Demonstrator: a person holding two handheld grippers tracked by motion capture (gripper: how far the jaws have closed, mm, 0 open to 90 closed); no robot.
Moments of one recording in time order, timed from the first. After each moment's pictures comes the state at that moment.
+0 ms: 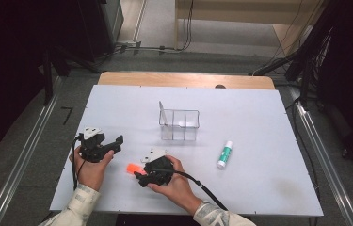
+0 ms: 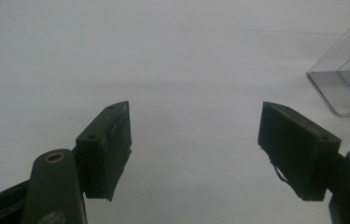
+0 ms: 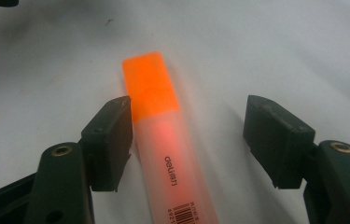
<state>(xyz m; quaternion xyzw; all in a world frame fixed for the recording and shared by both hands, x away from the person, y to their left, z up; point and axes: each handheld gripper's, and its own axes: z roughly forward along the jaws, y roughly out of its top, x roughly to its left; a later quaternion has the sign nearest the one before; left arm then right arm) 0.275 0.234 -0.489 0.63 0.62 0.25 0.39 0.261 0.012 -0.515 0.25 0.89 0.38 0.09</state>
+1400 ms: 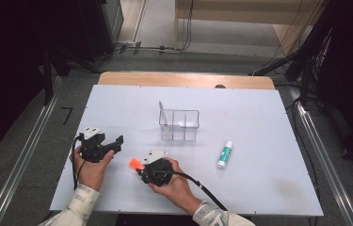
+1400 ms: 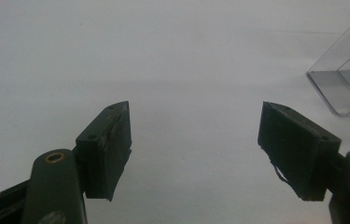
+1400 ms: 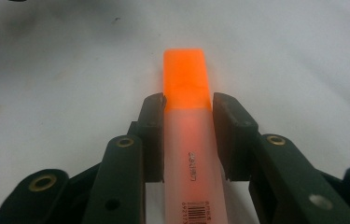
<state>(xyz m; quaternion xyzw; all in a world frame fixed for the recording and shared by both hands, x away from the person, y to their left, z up) 0.276 0.233 -0.489 0.63 0.62 0.25 0.39 0.260 0.012 -0.515 0.23 0.89 0.38 0.09</state>
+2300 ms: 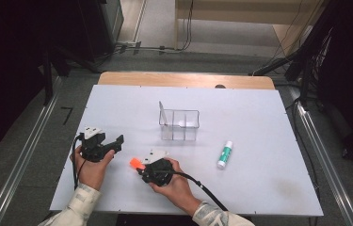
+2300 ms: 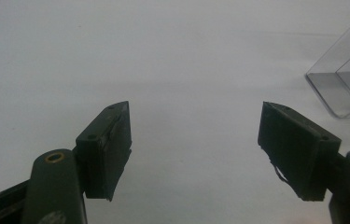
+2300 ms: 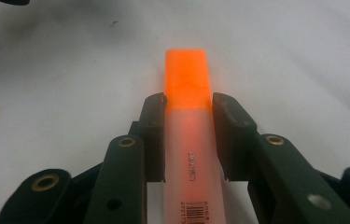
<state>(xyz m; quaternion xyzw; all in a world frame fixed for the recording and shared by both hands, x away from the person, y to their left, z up) 0.277 0.232 -0.489 0.63 0.62 0.25 0.39 0.260 0.009 -0.514 0.24 0.89 0.39 0.10</state>
